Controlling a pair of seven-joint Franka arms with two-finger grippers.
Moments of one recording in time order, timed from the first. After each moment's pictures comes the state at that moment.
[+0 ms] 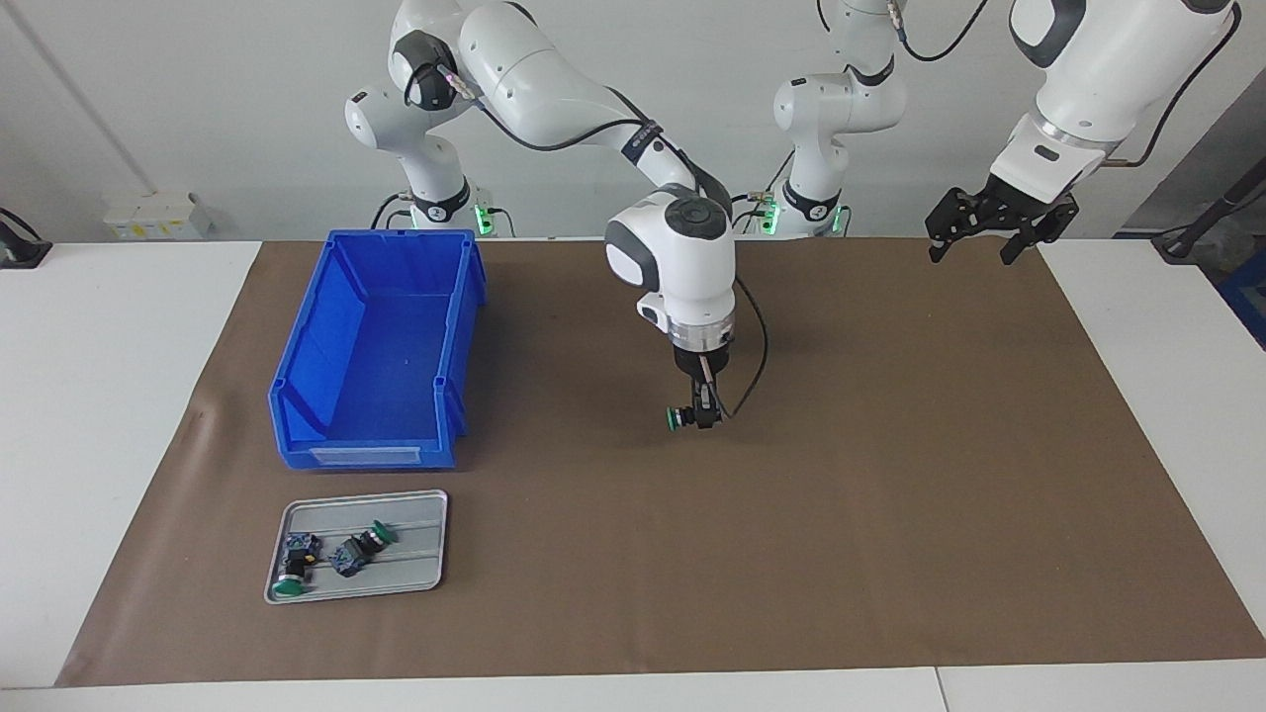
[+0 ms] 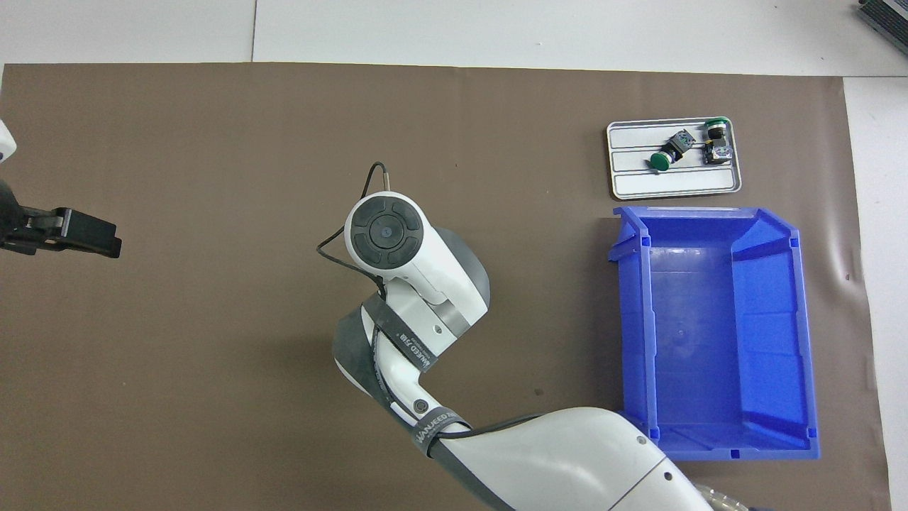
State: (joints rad) left arm -0.01 -0.02 -0.05 -1.58 -0.02 1.50 0.04; right arm 0.73 0.68 -0.04 -1.34 0.00 2.21 2.33
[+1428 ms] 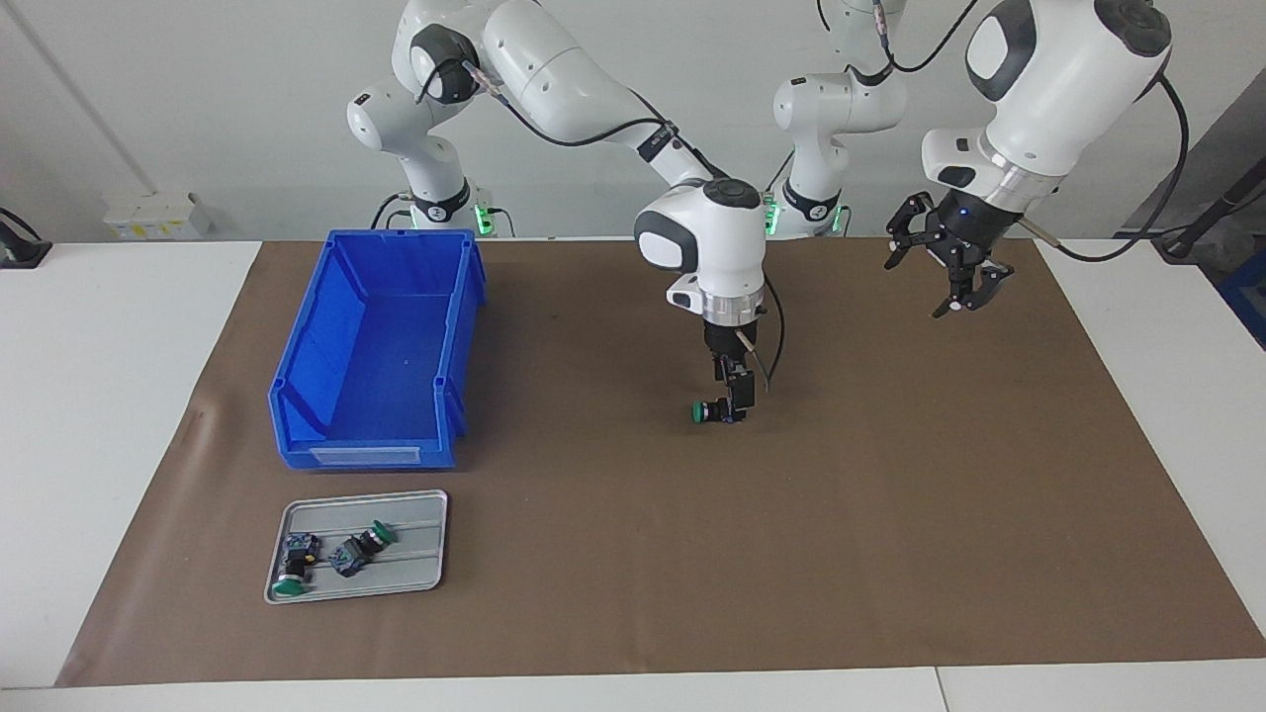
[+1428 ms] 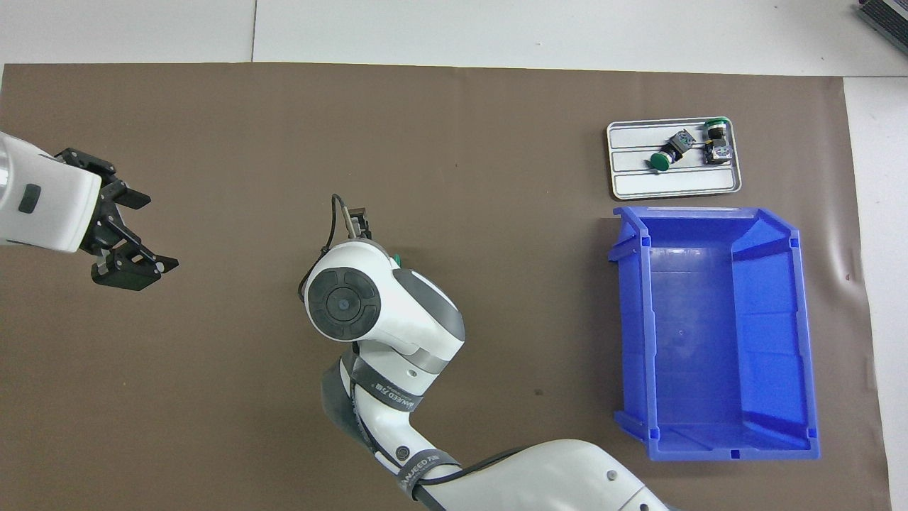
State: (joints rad) left arm -0.05 -0.02 -0.09 -1.71 -0.15 1.71 1.05; right arm 0.78 0.60 -0.05 -1.43 -0.18 2.32 2.21
